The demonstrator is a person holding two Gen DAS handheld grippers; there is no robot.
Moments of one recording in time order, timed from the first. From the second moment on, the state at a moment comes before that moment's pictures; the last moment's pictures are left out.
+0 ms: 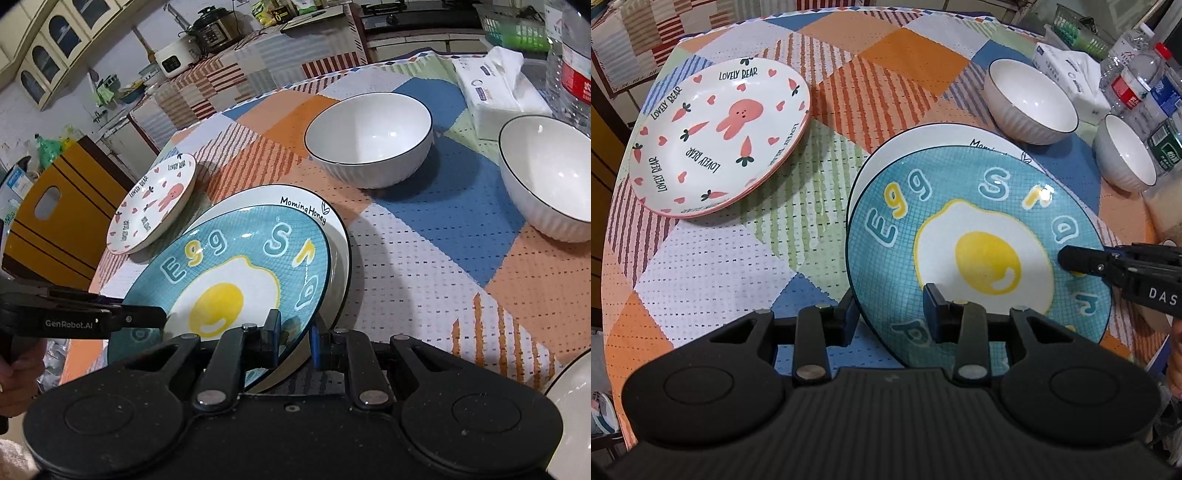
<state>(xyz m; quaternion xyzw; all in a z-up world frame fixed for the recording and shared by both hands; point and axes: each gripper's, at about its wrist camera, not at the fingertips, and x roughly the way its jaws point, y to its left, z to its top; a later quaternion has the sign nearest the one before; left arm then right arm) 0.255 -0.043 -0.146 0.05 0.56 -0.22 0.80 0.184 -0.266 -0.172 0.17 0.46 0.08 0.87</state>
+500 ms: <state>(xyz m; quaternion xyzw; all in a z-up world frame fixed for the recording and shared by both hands) 0.267 -0.043 -0.156 0.03 0.59 -0.21 0.78 0.211 -0.215 -0.157 0.00 0.51 0.00 0.86</state>
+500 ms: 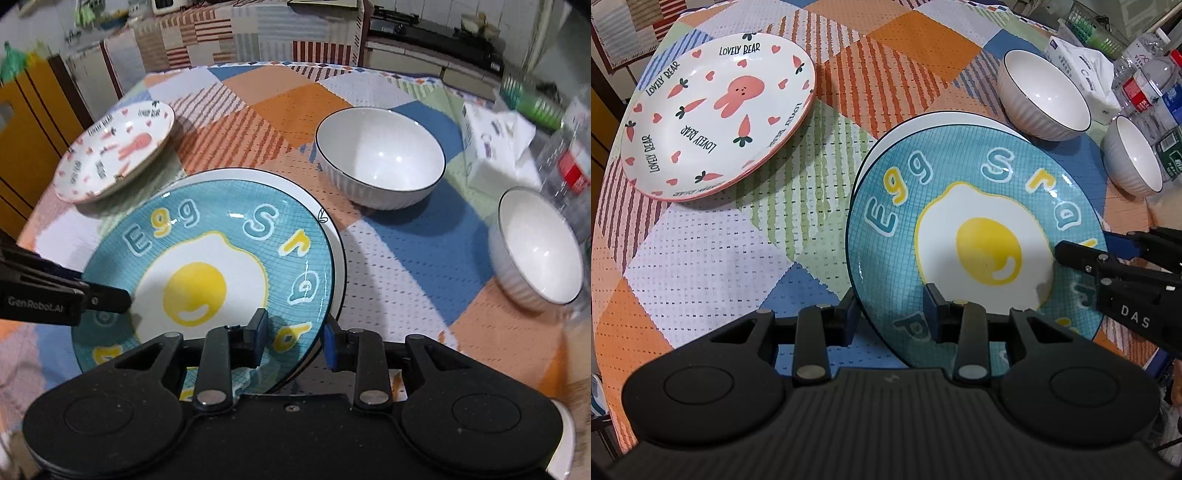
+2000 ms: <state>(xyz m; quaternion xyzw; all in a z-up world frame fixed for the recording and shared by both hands) 0.285 0.062 -0.053 0.07 0.50 -0.17 0.84 0.232 -0.148 -0.020 -0.06 0.44 0.16 0.88</state>
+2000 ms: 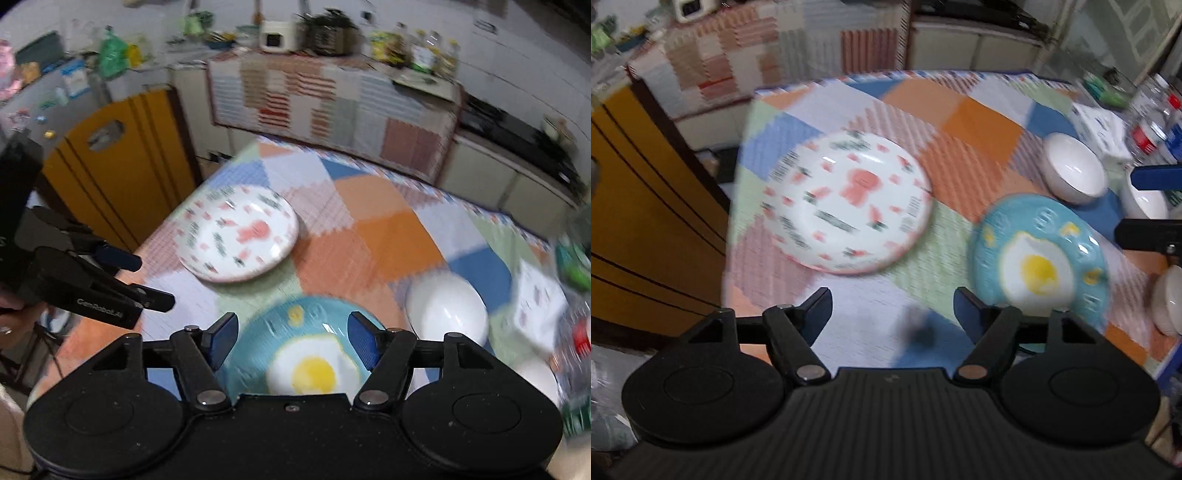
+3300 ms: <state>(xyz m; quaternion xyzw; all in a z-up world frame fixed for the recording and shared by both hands) 0.410 0.133 -0.184 -0.01 0.50 -0.14 0.85 0.408 -0.127 -0.202 0.16 0.49 0.18 0.84</state>
